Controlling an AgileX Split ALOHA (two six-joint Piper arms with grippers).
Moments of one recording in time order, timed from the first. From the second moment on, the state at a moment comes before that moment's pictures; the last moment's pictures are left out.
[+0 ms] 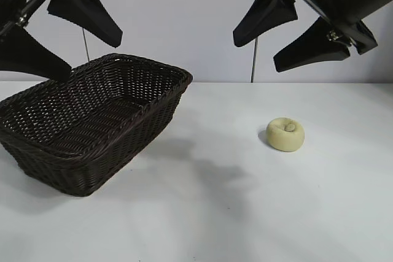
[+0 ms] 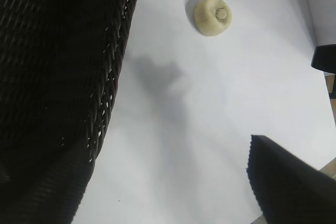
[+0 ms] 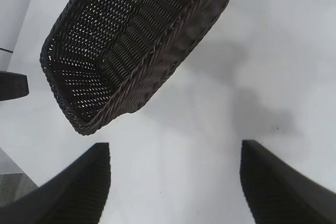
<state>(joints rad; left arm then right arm) -0.29 1.45 -0.96 -0.85 0.70 0.42 0.25 1.46 -1.00 0.83 0.67 -0.49</state>
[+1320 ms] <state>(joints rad) -0.26 1.45 -1.02 -0.08 0.82 -0.99 0.25 1.46 -1.00 0.82 0.67 -0.49</state>
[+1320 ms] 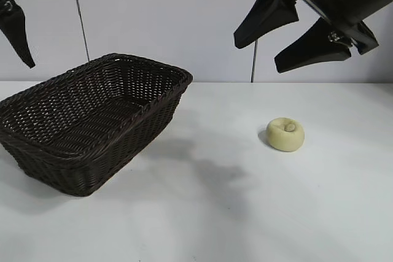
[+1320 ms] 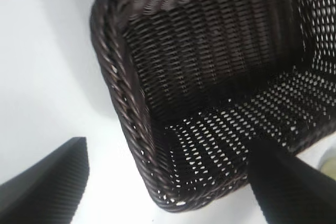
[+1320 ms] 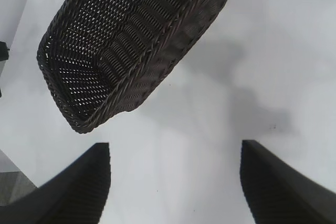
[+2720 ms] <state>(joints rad) -0.26 1.74 -0.87 -0.12 0.47 -0.98 0.25 1.46 -1.00 0.78 0.68 -0.49</state>
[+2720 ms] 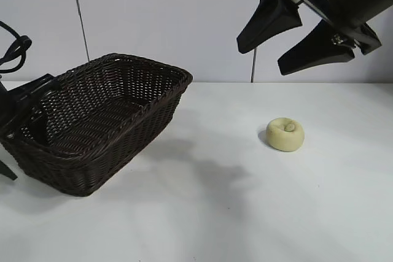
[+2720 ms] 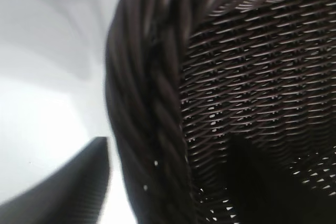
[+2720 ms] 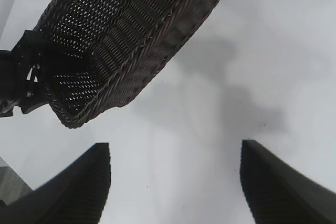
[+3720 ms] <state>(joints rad) -0.21 1.74 -1.11 -0.44 0.74 -0.57 0.25 1.46 -1.00 0.78 0.68 -0.49</state>
